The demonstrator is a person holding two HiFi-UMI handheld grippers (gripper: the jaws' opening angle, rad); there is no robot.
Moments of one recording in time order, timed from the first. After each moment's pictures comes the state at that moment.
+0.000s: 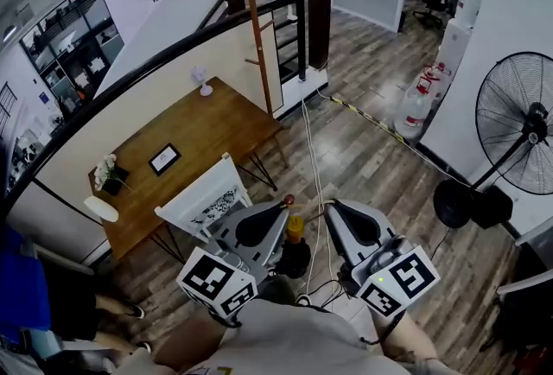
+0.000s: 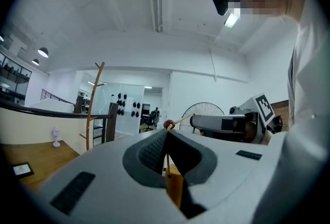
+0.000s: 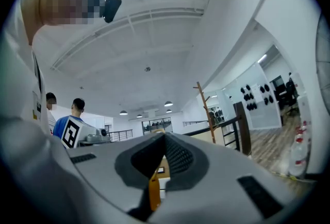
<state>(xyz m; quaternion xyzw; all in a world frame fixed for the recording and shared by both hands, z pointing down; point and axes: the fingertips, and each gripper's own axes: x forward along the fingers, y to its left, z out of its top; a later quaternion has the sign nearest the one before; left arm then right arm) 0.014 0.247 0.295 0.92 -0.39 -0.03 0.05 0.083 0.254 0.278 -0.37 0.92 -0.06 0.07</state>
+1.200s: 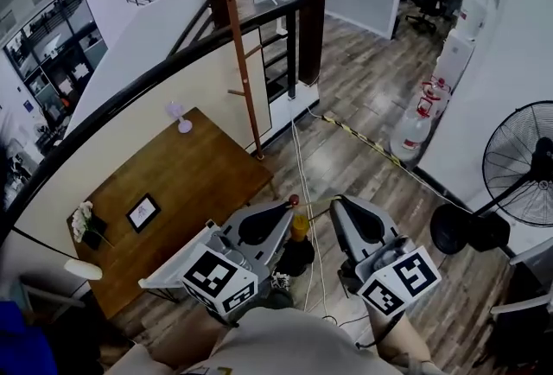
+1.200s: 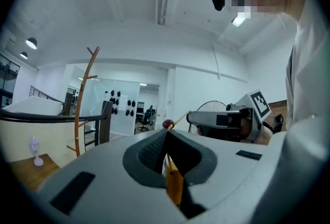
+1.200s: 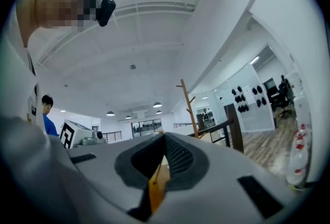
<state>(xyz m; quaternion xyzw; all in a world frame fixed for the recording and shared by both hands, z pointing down) 0.017 -0.024 0.292 0.94 -0.35 -0.02 0.04 0.087 -0.020 0.269 -0.42 0.90 -0.07 0.08</state>
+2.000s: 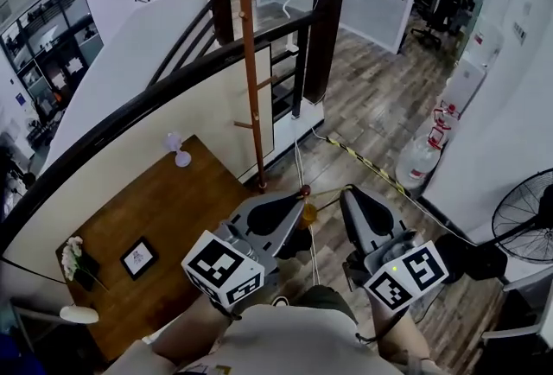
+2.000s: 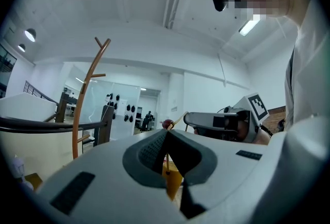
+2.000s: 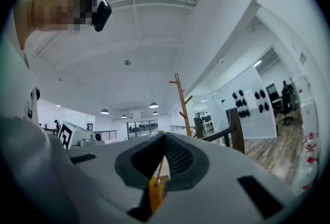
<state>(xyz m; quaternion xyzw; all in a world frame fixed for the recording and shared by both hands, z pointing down) -0.047 -0.254 0.276 0.94 -0.33 -0.06 0.05 0.020 -0.252 0.250 -0.43 0.90 -0.05 0.07</state>
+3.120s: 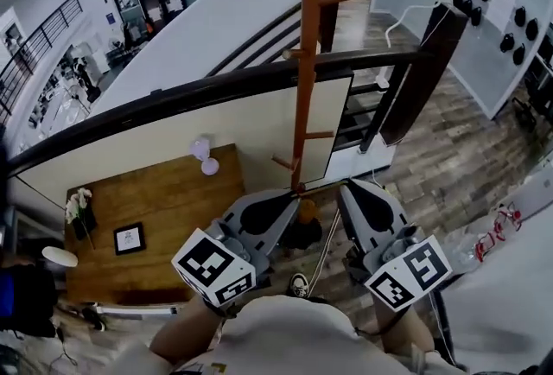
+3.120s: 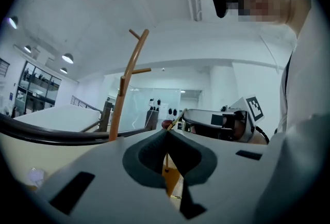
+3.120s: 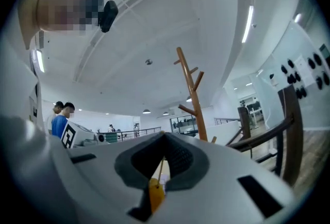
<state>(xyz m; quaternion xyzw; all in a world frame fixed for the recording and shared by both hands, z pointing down) -0.077 -0.533 0.290 0.83 -0.54 -0.06 0.05 -0.021 -0.564 0.257 -0.17 0.98 -0.06 0.06</state>
